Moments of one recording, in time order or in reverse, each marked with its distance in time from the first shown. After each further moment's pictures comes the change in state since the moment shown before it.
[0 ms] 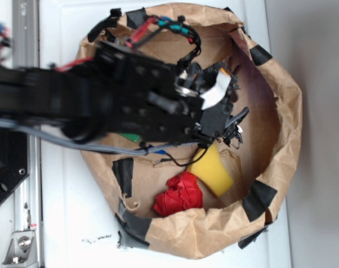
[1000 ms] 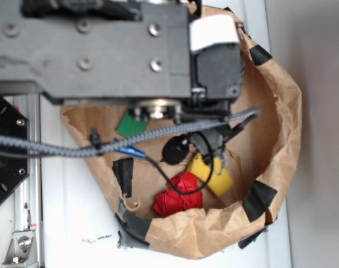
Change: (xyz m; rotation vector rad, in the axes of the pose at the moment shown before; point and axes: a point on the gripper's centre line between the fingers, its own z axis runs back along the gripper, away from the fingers) arm -0.002 0.003 0.105 -0.052 0.251 -0.209
